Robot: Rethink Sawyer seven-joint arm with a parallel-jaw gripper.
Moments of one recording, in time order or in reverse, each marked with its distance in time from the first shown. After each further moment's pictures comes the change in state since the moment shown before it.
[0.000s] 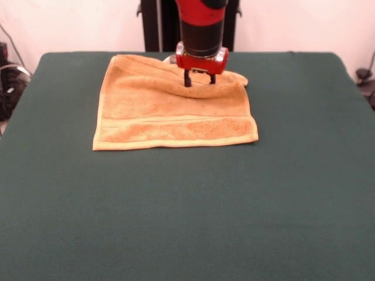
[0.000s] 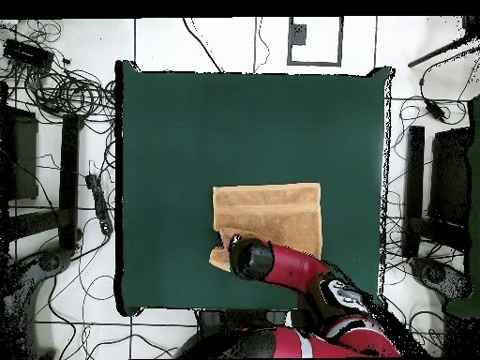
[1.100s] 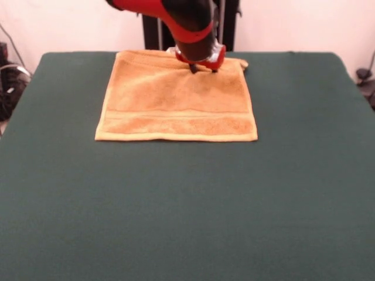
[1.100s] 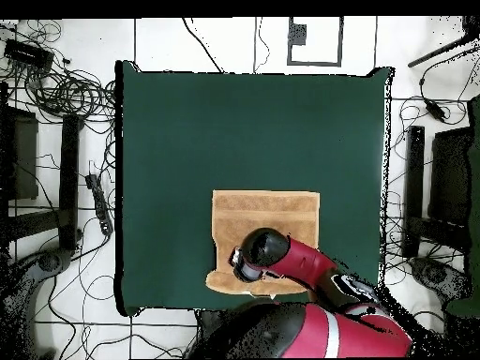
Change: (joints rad) arm -0.056 0.089 0.005 -0.058 0.088 0.352 0.000
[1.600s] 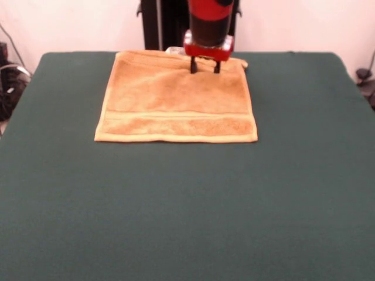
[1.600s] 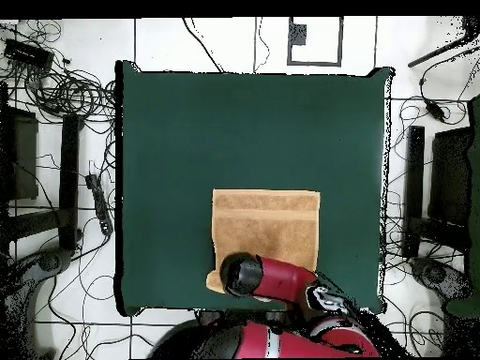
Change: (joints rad) arm 0.138 -0.074 -0.065 0.131 -0.144 -0.377 0.006
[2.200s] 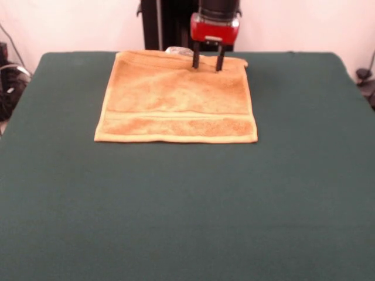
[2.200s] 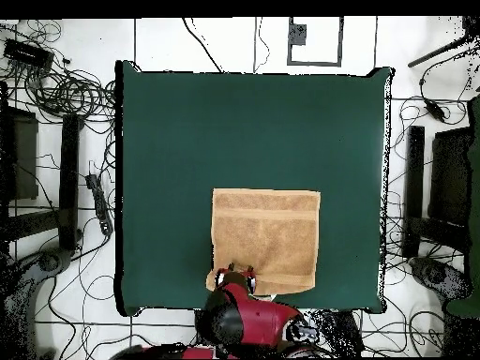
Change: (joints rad) arm 0.090 -0.051 -0.084 0.188 -0.075 -0.497 0.011
